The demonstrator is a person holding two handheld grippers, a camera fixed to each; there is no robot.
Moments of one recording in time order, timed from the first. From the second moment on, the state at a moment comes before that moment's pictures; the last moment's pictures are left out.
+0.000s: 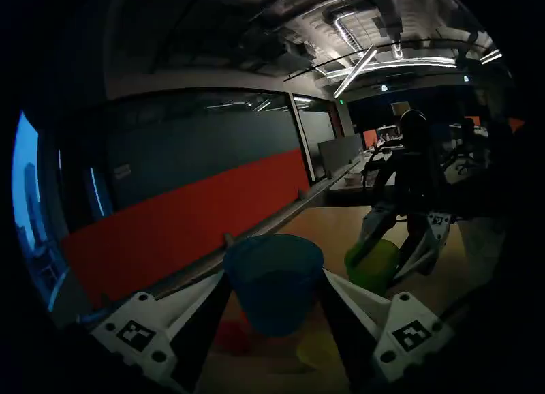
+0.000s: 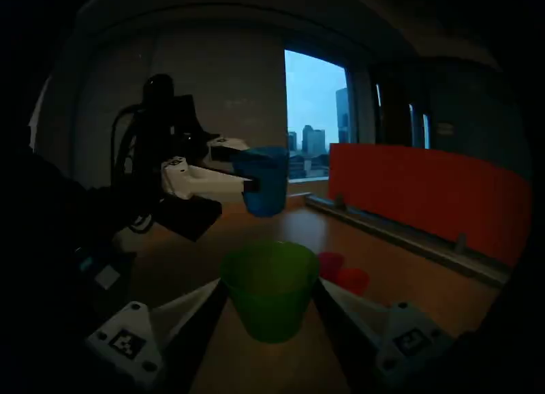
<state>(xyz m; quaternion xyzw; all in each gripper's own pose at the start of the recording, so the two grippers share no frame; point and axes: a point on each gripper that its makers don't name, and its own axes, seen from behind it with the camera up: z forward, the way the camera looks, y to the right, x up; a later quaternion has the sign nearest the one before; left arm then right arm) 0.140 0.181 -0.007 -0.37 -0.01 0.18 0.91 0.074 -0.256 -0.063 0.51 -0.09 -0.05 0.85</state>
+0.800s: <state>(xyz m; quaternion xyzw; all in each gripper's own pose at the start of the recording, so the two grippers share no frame) 0.157 0.192 -0.007 -0.36 0.05 0.28 0.89 0.065 -0.267 -0.065 0.53 -0.10 -0.05 0.84</state>
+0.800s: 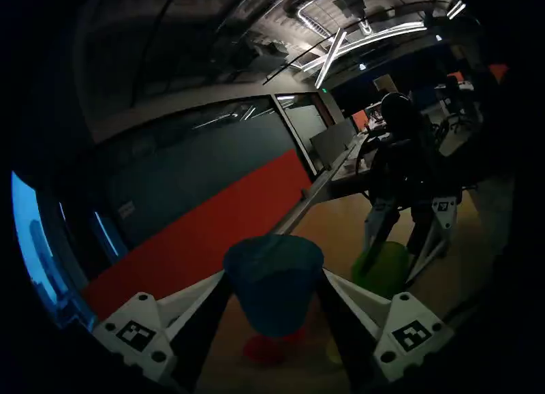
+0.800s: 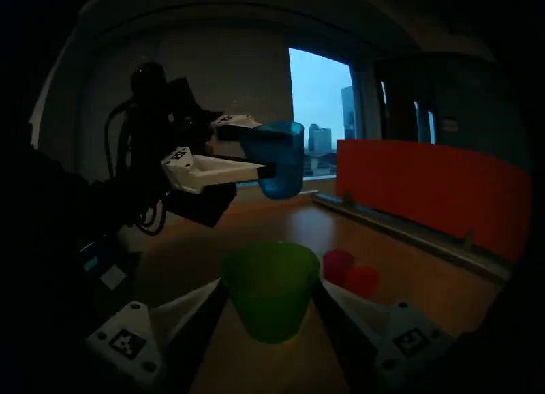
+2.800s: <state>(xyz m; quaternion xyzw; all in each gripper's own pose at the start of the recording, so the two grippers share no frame) 0.182 0.214 -0.010 -0.34 0.14 0.44 0.82 0.065 -0.292 -0.064 0.54 -0.09 -0.04 0.83</state>
